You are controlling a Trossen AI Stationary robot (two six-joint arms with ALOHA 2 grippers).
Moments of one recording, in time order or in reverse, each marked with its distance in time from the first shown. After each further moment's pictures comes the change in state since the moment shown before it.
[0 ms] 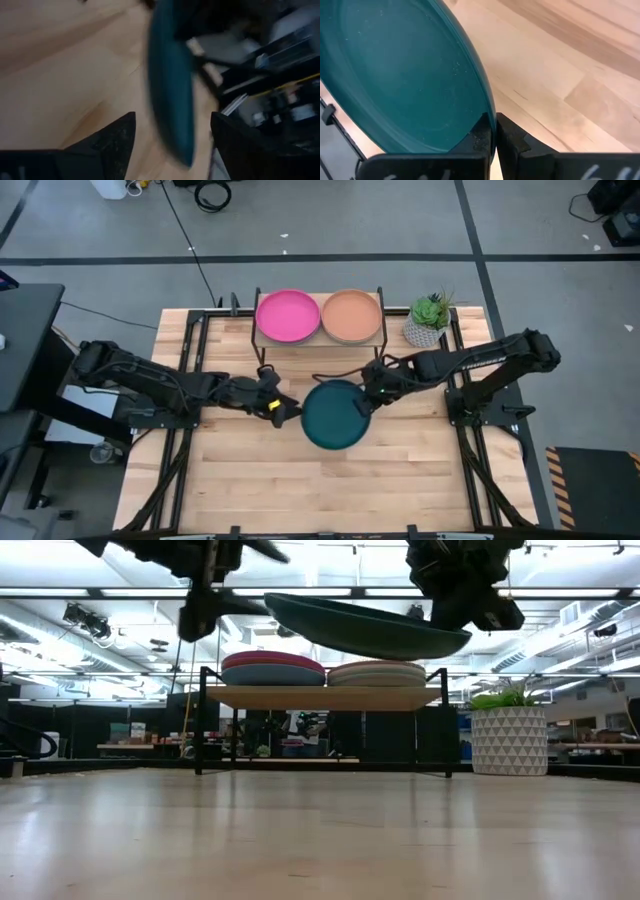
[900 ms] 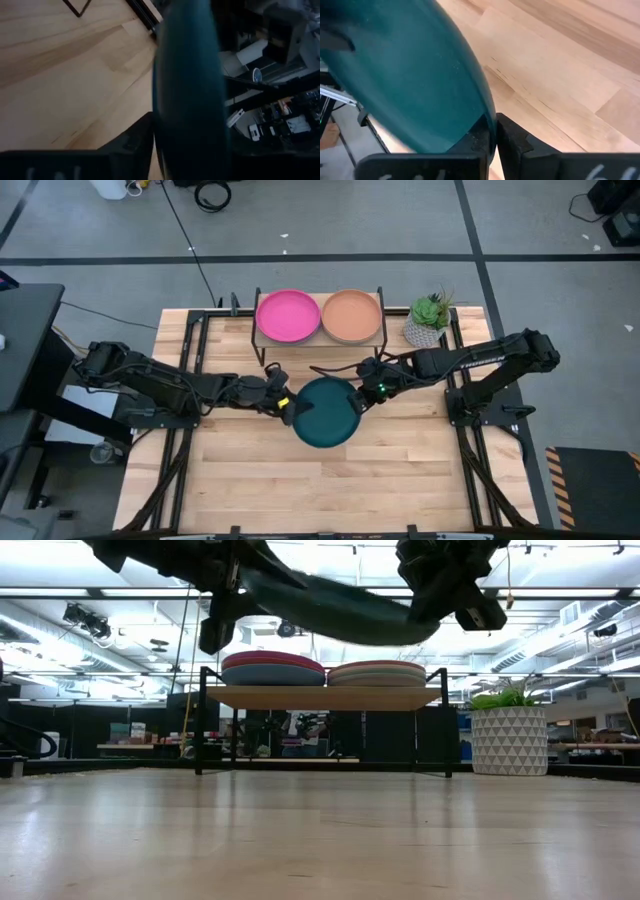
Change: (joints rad) left arm 0.029 0.102 0.000 0.183 -0.014 0.019; right arm -0.030 0.005 0.000 0.127 -0.044 -0.009
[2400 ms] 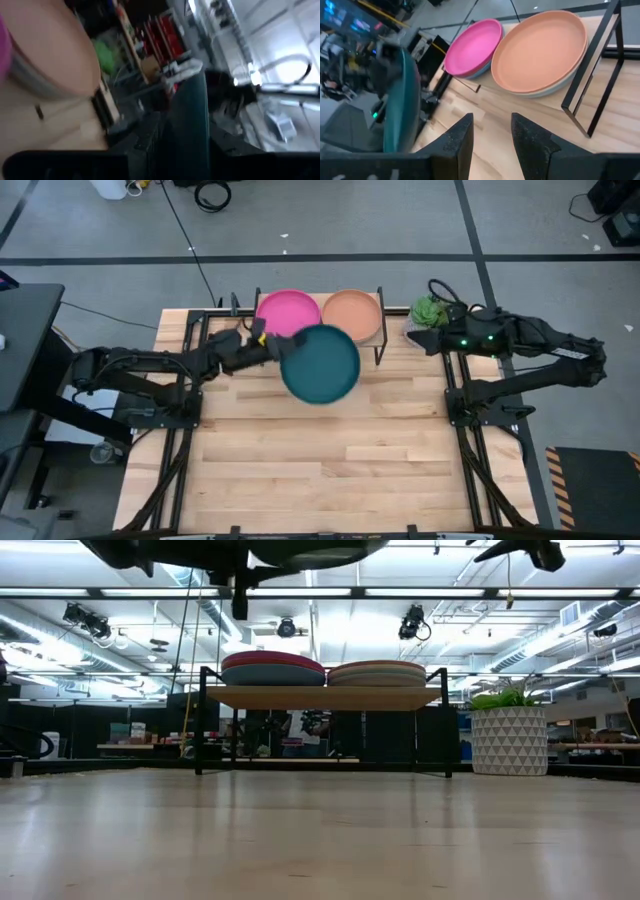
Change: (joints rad) left arm 0.335 -0.122 0.002 0.285 0.032 -0.206; right arm -0.138 -0.624 0.000 -0.170 0.336 -0.082
